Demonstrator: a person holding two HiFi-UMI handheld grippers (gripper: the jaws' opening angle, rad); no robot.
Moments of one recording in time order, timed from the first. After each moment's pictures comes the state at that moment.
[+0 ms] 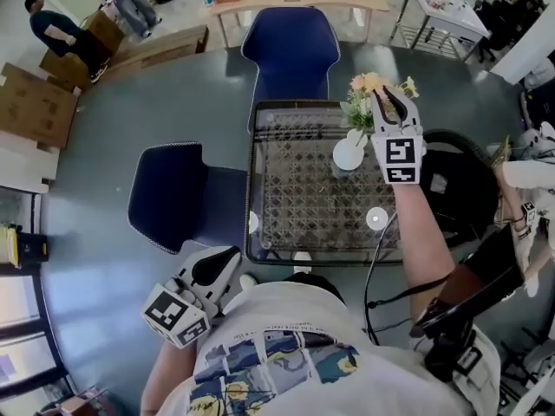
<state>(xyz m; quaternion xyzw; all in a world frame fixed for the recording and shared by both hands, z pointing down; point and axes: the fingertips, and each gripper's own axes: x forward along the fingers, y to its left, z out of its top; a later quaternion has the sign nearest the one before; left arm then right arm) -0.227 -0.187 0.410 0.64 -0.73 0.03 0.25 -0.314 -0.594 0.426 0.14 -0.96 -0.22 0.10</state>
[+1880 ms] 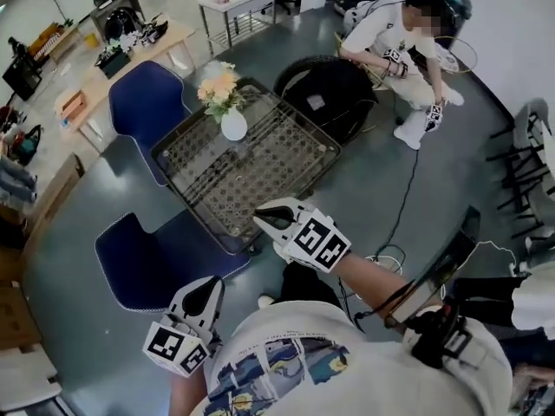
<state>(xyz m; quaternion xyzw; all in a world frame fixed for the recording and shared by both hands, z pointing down) -0.170 -0.008 0.421 0.83 -0.51 0.05 0.22 -0.128 -0.146 0.472 0.09 -0.97 0.02 0.23</state>
